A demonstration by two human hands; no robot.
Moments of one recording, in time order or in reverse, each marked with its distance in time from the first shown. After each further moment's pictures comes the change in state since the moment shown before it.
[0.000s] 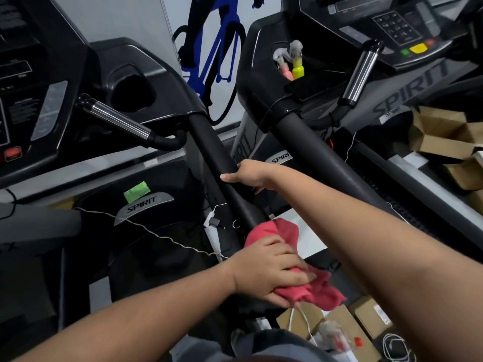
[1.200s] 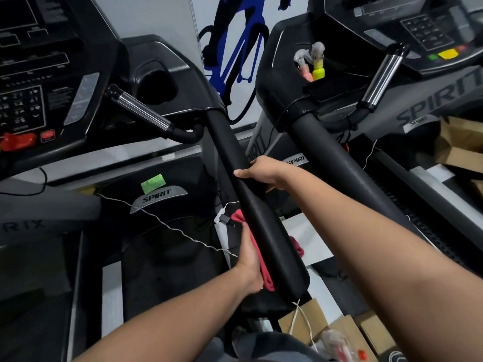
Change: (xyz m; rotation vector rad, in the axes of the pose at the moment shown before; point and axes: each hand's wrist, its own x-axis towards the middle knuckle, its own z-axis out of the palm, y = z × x) left_hand 0.019 0.023 0.020 -2.155 0.986 -1.547; right_hand 0.004 0.011 0.002 0.146 0.004 -0.005
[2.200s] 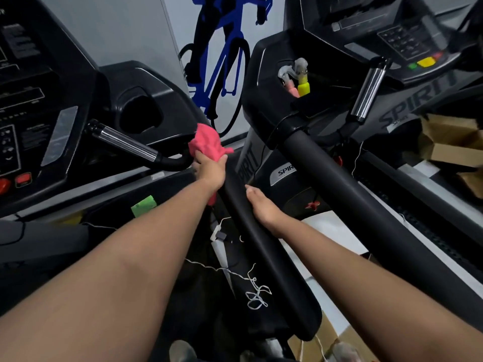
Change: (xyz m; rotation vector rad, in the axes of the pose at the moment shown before) left_hand 0.094 0.217 0.042 1.203 0.677 0.594; right_hand 0.022 0.040 0.036 0.393 0.179 -0.087
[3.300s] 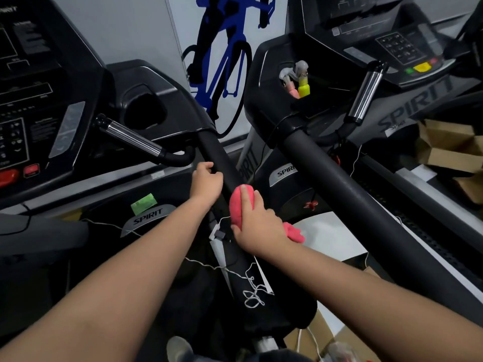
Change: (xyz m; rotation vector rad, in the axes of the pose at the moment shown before) left_hand -0.033 -0.030 -0.017 -0.160 -0.036 0.073; right_hand -0.070 -0.010 0.028 -1.033 0.221 -0.148
